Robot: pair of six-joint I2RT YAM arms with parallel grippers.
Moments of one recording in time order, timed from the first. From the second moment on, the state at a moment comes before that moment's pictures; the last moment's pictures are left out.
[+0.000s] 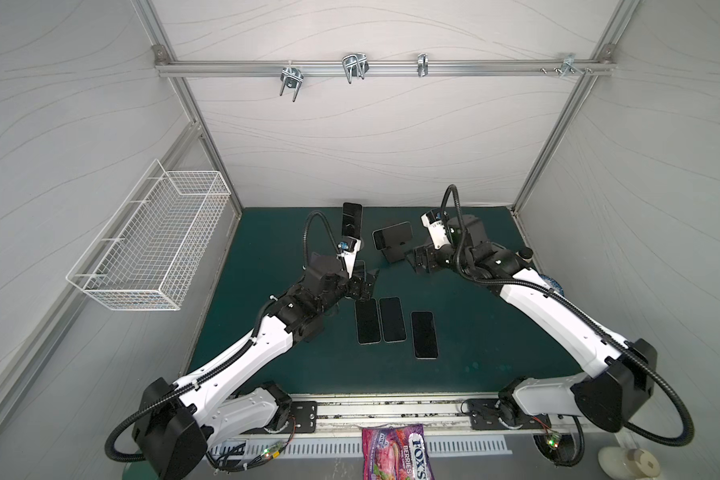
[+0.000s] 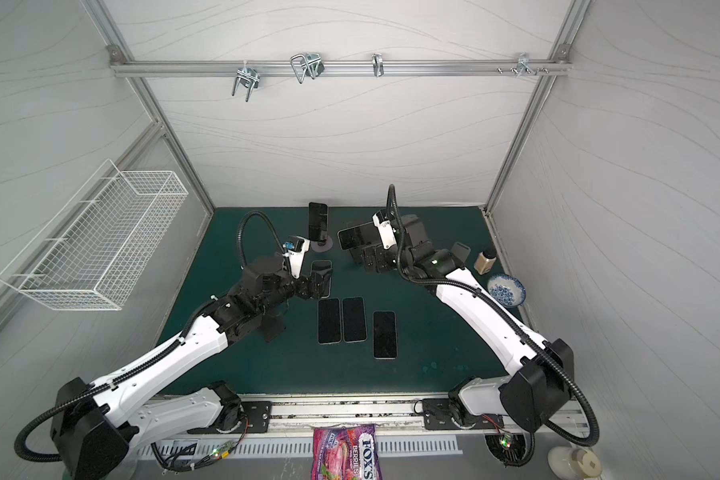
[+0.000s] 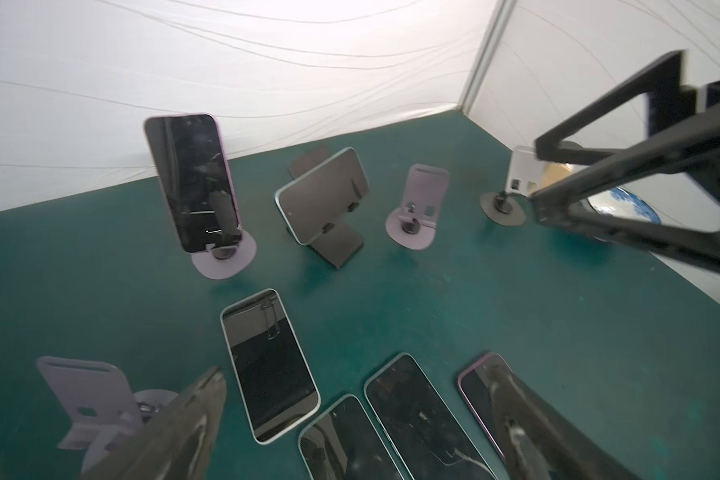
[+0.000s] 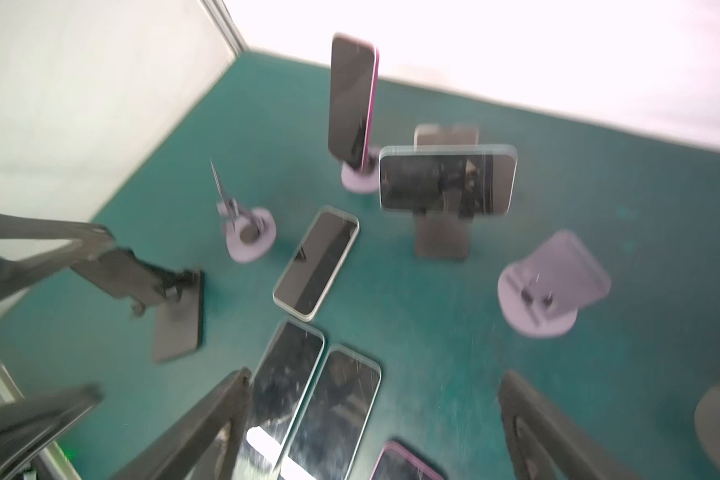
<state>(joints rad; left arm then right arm) -0.61 1.10 0.84 -0.14 -0.07 -0.17 0.59 1.35 1.27 -0.51 -0.12 0.14</state>
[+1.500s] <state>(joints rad) -0.29 1.71 1.29 -0.09 0.03 -0.07 0.44 1.88 1.70 -0.43 -0.41 0.27</state>
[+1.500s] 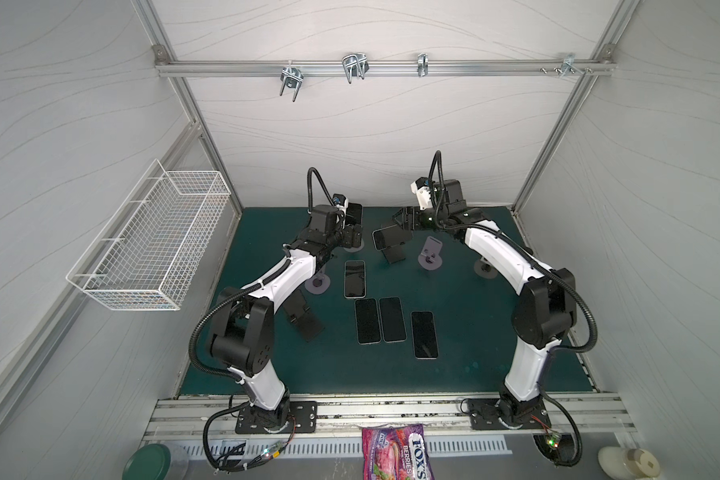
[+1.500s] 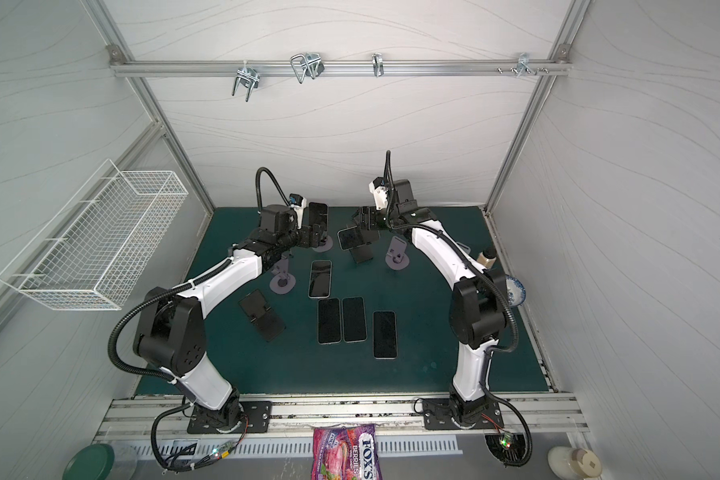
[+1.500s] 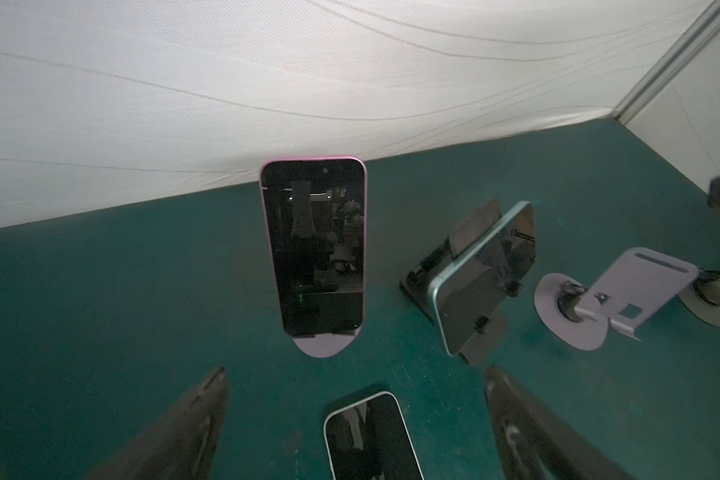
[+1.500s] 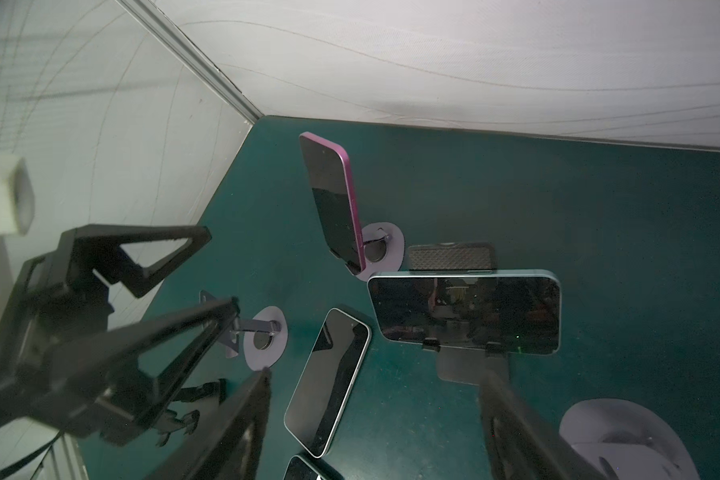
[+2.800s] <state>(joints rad) -0.22 2.09 1.75 -0.21 0.15 -0.11 0.41 1.92 1.76 -0.42 -0.62 0.39</state>
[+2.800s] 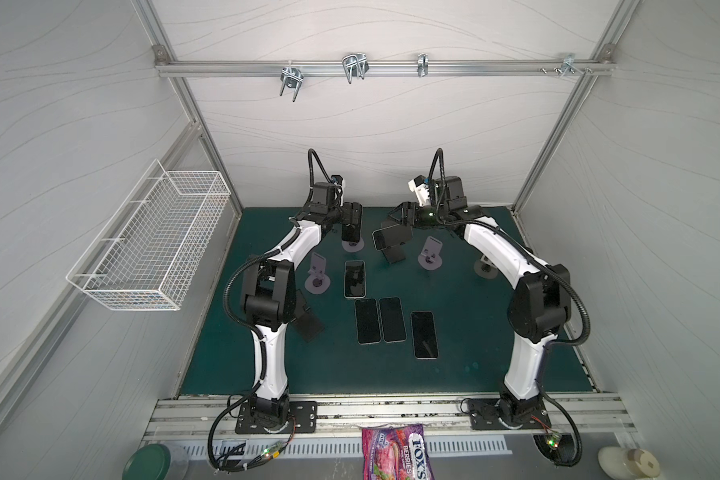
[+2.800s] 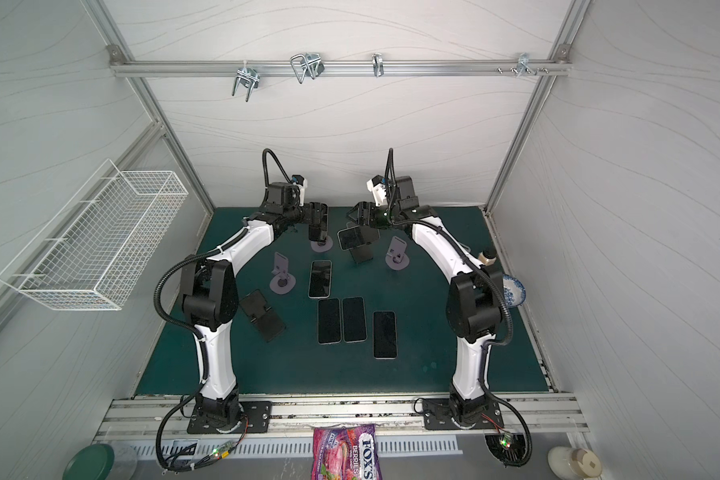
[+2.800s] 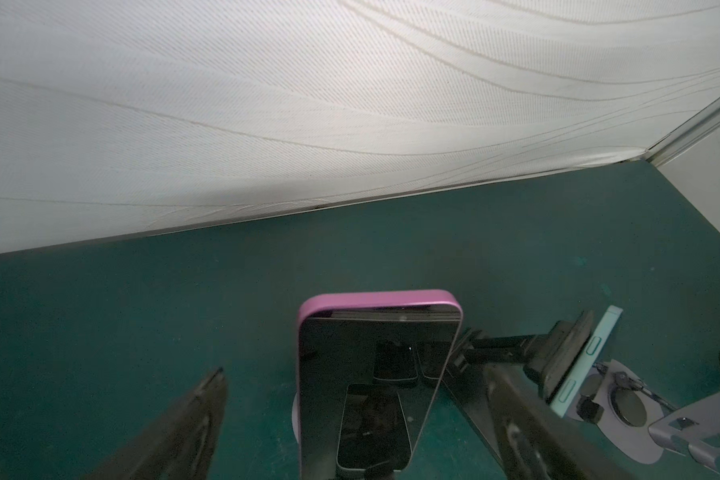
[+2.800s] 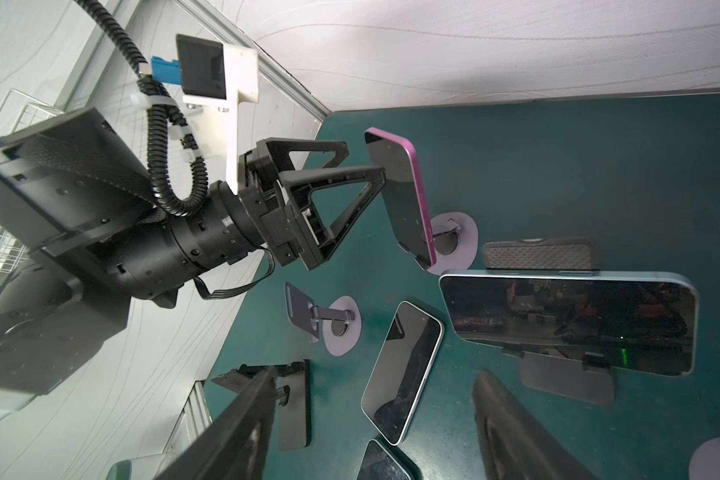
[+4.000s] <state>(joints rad) -0.28 2.23 1.92 -0.29 0.06 -0.05 0.35 1.92 1.76 -0.42 -0.69 0.37</state>
